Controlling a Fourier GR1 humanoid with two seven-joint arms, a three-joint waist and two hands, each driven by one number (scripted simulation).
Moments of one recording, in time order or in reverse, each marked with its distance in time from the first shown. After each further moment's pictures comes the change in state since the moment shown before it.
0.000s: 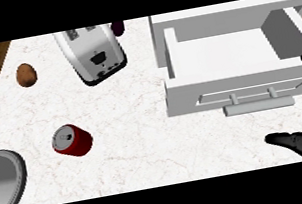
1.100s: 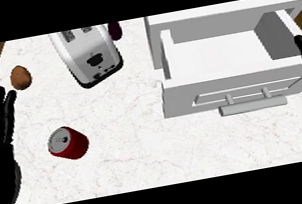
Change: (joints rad) left arm -0.226 -0.003 -0.234 0.142 -0.215 0.000 -0.358; right arm -0.083 0.009 0.101 -0.029 0.059 0.016 -0.255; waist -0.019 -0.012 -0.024
